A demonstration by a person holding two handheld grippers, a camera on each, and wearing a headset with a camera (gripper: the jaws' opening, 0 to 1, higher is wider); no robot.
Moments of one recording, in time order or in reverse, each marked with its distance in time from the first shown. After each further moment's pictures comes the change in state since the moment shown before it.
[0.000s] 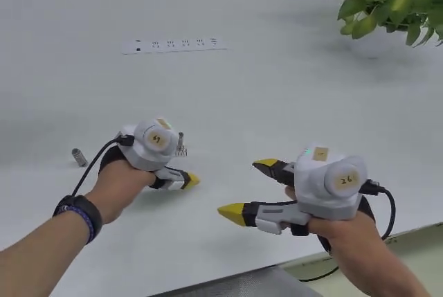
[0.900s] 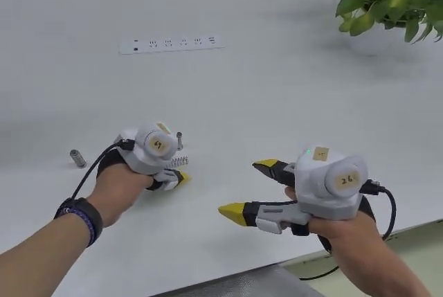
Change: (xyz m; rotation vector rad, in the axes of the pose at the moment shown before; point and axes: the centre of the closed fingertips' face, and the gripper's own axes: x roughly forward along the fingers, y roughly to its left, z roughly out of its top) left arm 0.000 0.006 -0.018 0.056 0.062 0.045; right arm -0.002 -0.001 -0.002 0.015 -0.008 -0.001
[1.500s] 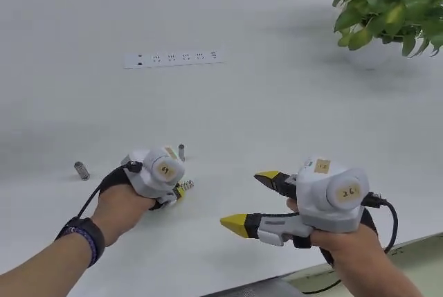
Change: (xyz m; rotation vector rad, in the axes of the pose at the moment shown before) left arm -0.006 -0.021 -0.010 0.073 0.039 -0.031; right arm -0.004 0.002 0.003 -0.007 -0.011 -0.005
